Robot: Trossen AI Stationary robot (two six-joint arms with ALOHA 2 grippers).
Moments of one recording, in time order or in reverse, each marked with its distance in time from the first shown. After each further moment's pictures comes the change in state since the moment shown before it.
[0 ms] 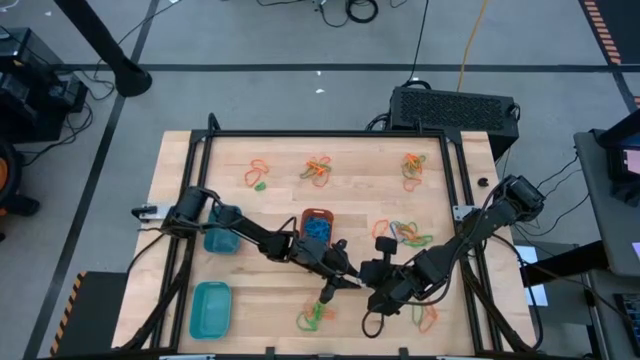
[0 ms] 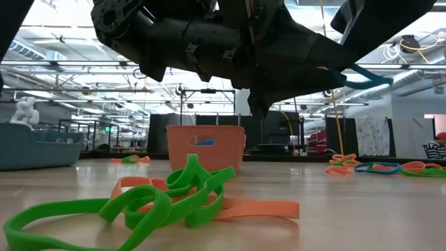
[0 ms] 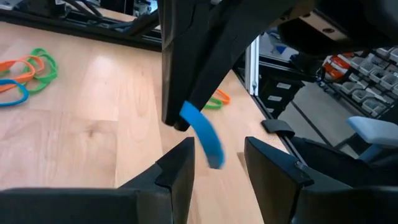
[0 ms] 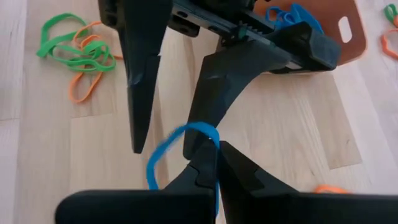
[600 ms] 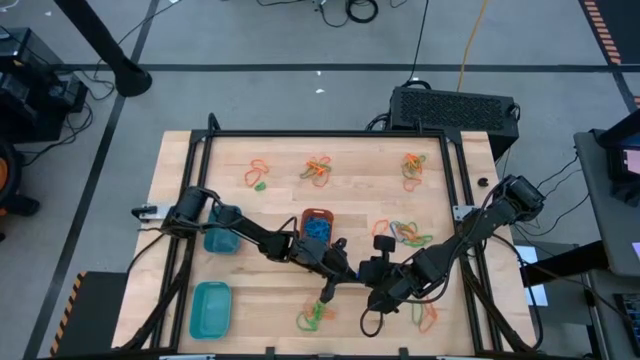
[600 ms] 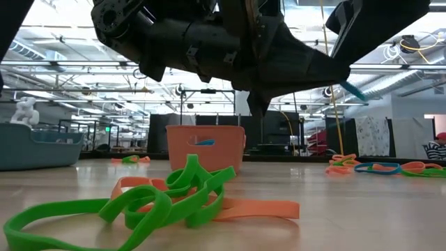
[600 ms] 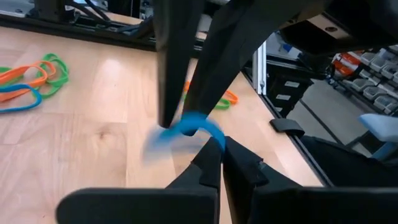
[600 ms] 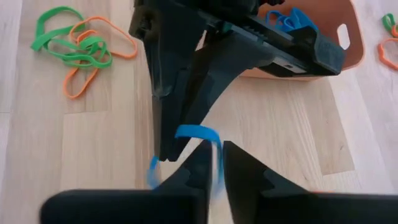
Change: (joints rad) left arm 0.000 0.000 0.000 -0.011 -0.026 0.039; right arm -0.006 0.000 0.000 0.000 -0.003 -0.055
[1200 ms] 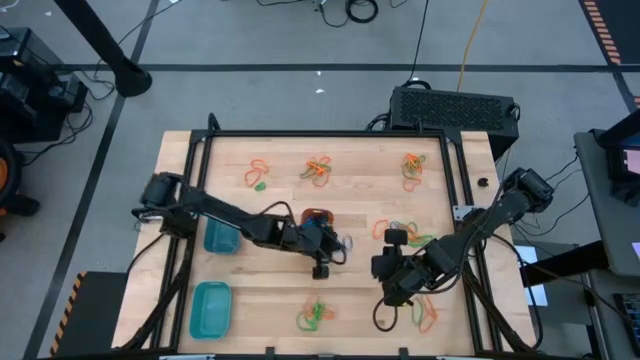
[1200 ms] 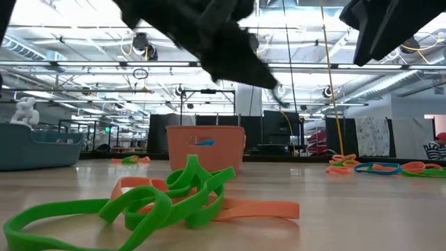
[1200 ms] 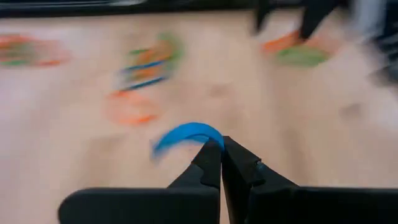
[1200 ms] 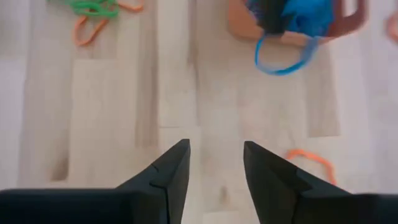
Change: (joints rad) left arm 0.036 -0.259 -0.002 -0.560 -0.296 0.192; right arm -0.005 -0.107 0.000 -0.186 -0.103 -0.033
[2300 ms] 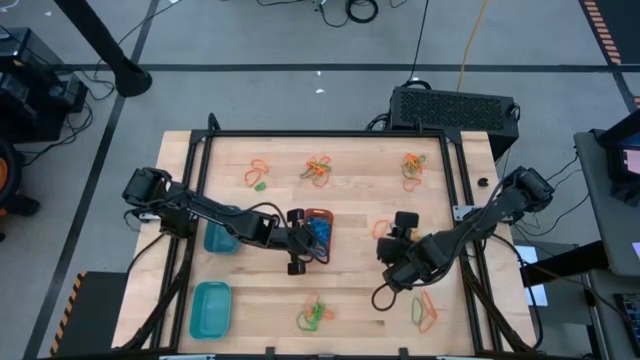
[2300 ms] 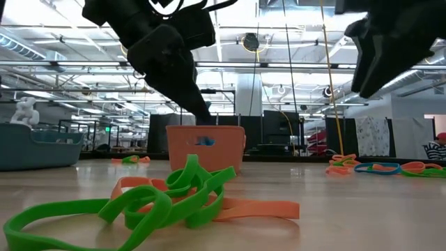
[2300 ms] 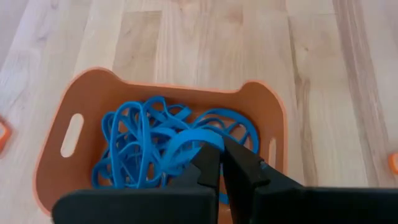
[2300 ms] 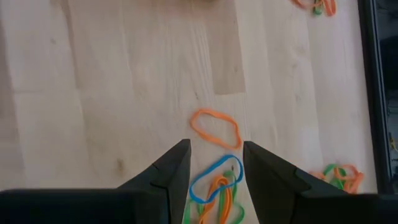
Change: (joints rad) left arm -0.012 -0.147 -0.124 -0.347 -0.047 -0.081; right arm -0.052 -0.005 -0.082 -0.206 0.183 0.049
